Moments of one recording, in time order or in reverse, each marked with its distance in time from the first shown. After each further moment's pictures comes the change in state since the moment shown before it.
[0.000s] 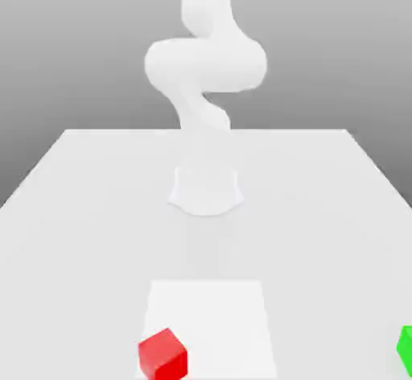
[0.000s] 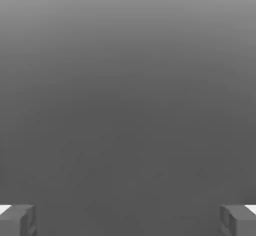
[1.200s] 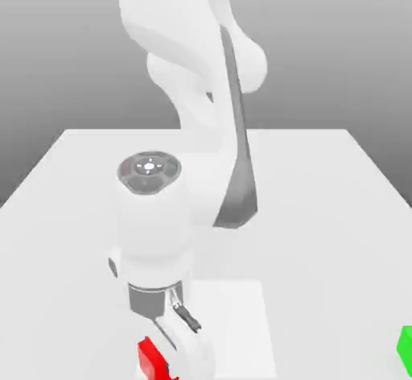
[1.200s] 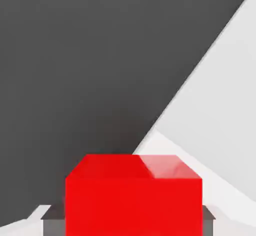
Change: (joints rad) arm -0.202 1.106 0.074 -0.088 -0.101 0.465 0.808
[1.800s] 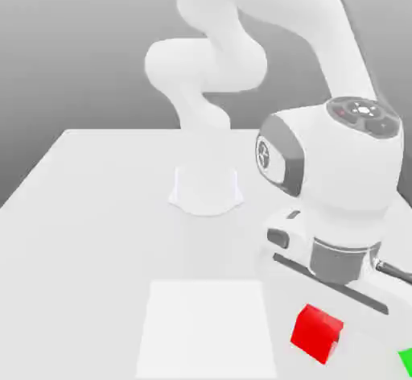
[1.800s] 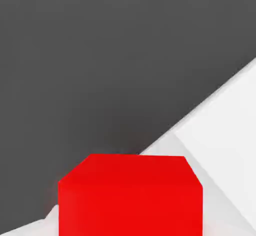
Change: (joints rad) arm 0.343 -0.090 0.220 0.140 -0.044 -0.259 0.253
